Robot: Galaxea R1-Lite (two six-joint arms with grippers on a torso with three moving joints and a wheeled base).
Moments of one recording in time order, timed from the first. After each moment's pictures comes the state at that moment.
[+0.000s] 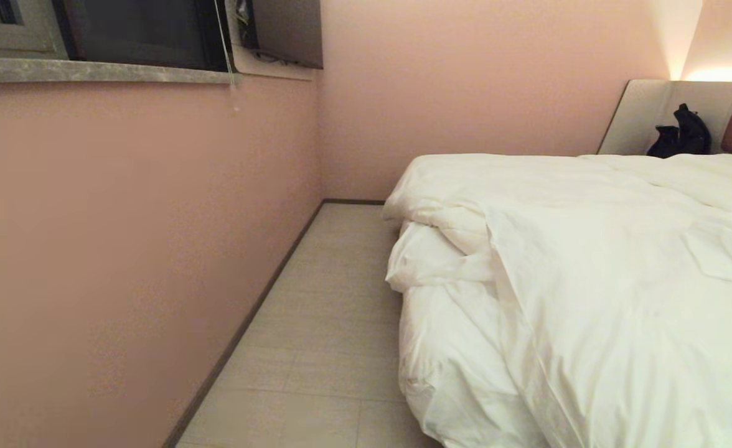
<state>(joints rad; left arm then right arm) 0.00 0.00 0.00 0.01 -0.01 0.10 0.00 0.00 -0.01 0.03 0.00 -0.02</state>
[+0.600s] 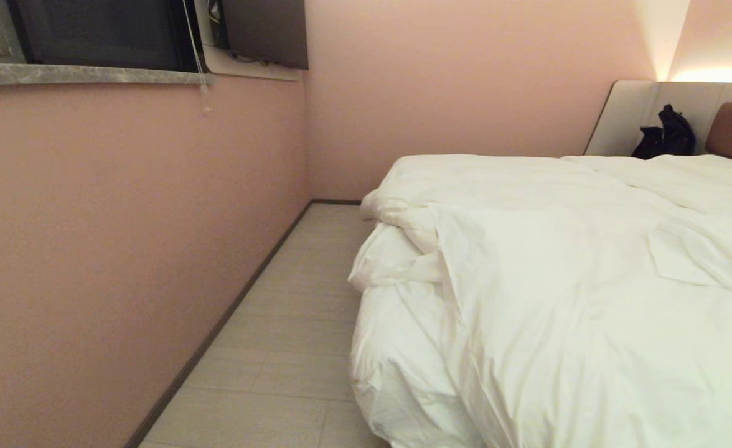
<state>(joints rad) 0.00 0.00 0.00 0.01 -0.01 0.10 0.00 0.00 -0.01 0.03 0.00 -0.02</state>
